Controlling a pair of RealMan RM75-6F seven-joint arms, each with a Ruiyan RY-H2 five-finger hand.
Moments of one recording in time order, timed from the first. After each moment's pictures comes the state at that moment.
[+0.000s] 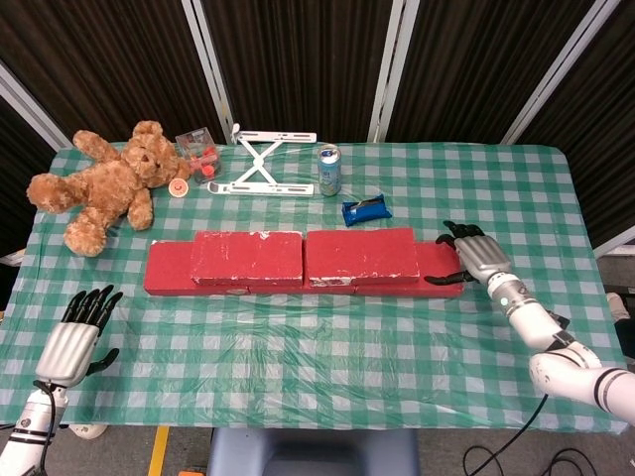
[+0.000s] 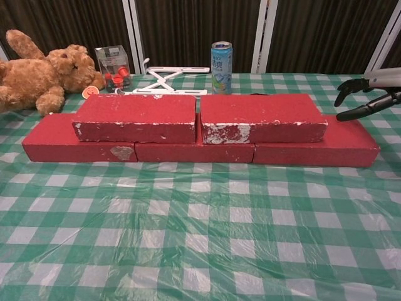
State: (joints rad) left arm -0.22 -1.30 0.00 -1.38 1.52 1.35 0.08; right arm 0.77 -1.24 0.09 -1.30 -1.08 0.62 0.03
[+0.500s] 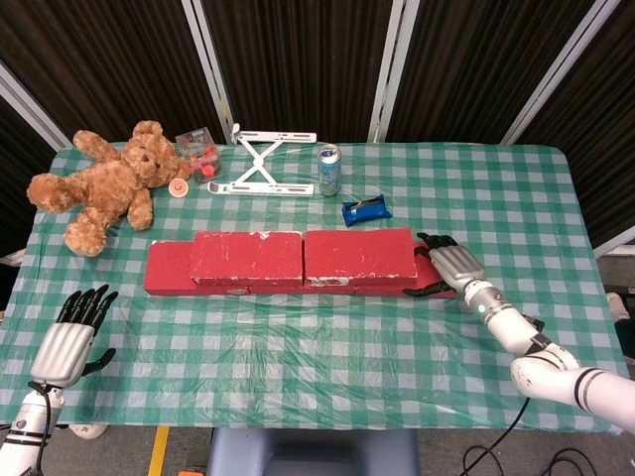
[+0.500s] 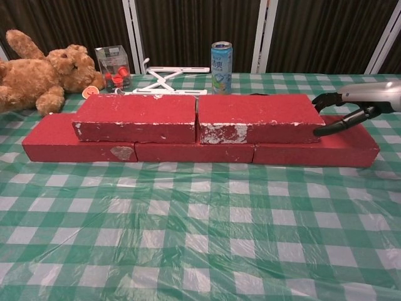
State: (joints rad) left arm -0.22 -1.29 -0.01 -1.39 1.52 1.36 0.07; right arm 0.78 -1.29 0.10 -1.33 -1.11 0.61 0.03
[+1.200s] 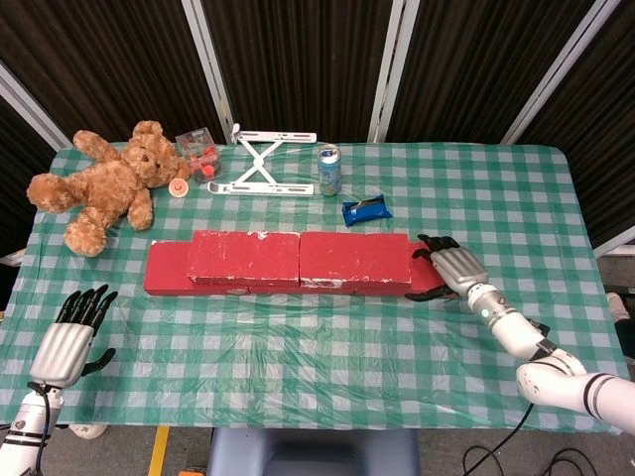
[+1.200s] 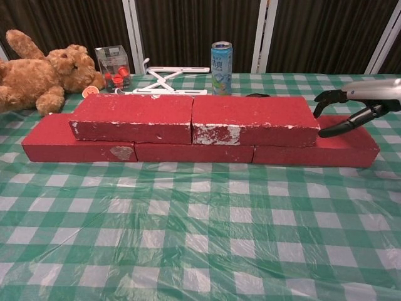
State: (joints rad) left arm -0.21 -1.28 -0.01 -1.39 1.52 1.37 0.07; right arm 0.76 -1.24 0.09 -1.40 -1.12 0.65 -0.01
